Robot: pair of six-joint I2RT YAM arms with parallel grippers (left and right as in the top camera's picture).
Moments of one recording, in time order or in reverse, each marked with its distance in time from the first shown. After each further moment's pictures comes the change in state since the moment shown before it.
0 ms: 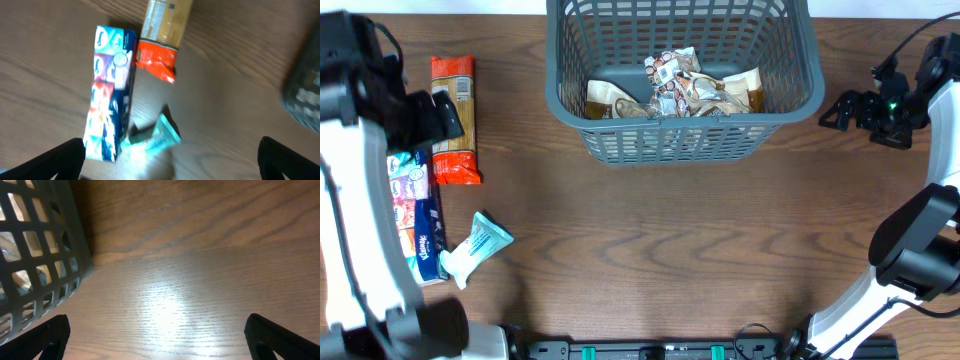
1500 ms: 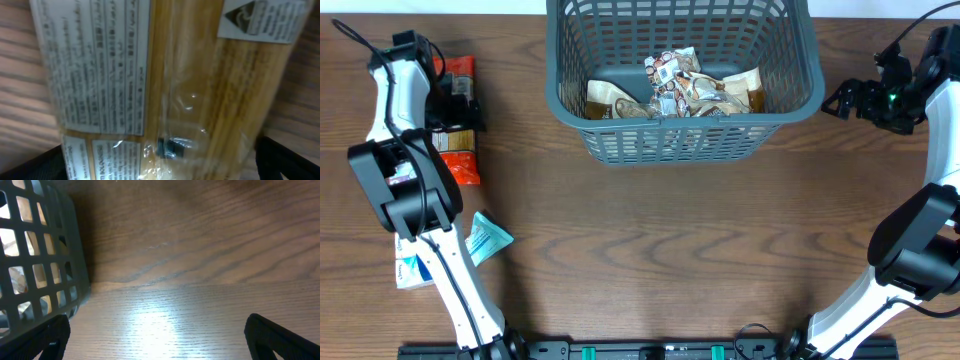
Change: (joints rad) left arm 0.042 0.778 0.174 0.336 0.031 0.203; right arm 0.008 0.000 0.000 0.129 -0.003 -0.015
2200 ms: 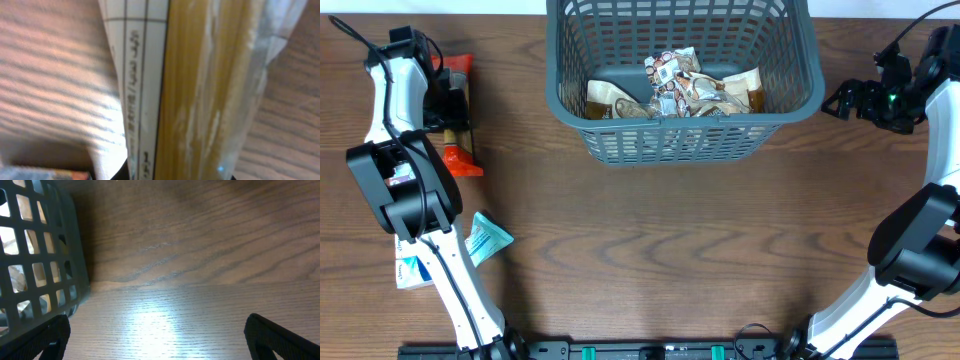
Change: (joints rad) left arm 0.000 -0.016 0.017 -0.022 0.011 -0.035; right arm 0.000 0.000 0.000 -0.001 0.000 -0.008
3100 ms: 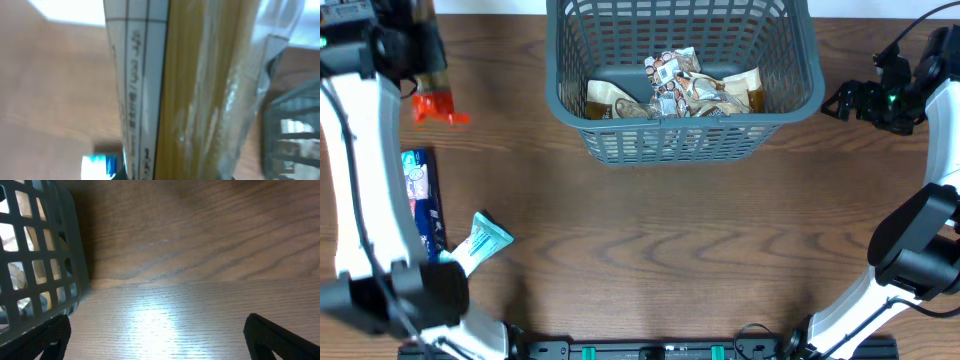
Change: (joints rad) left arm -0.129 -0.660 -0.050 0.093 -0.001 -0.013; right arm 0.000 0.000 0.000 -0.011 0.000 0.000
